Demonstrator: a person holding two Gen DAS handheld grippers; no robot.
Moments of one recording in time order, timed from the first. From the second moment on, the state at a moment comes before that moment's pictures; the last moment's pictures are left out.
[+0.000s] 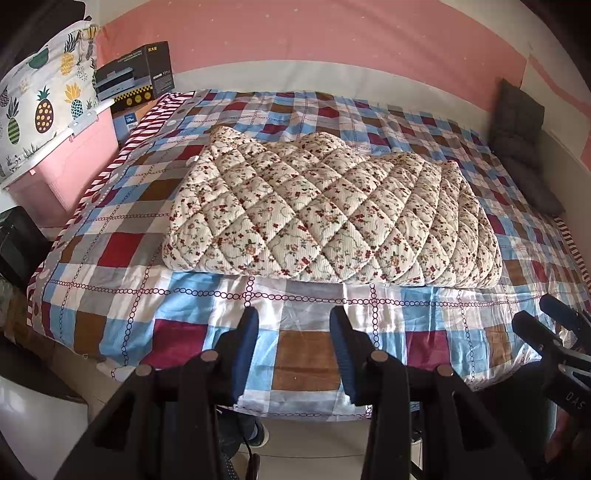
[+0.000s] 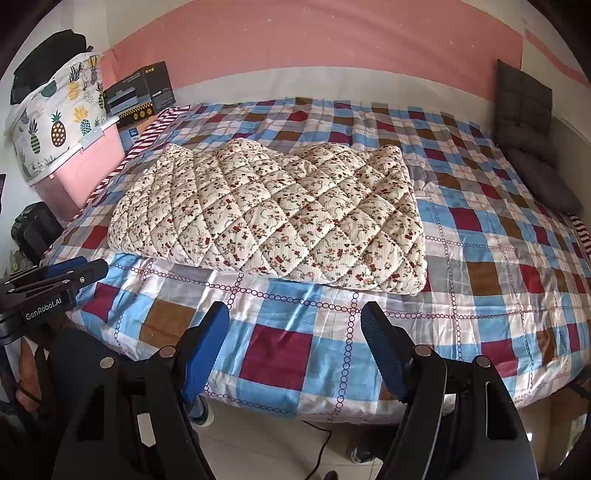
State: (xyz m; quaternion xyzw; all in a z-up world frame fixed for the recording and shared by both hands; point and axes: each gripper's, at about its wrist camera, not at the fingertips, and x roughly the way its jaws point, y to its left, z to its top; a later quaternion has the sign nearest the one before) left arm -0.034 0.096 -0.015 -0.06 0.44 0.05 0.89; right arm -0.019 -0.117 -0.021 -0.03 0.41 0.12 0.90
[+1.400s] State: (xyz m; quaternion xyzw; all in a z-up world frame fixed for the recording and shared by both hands) left arm -0.034 0.092 -0.014 -0.05 0.45 0.05 0.89; right arm -0.016 -0.119 -0.020 -0.03 0.41 0.12 0.90
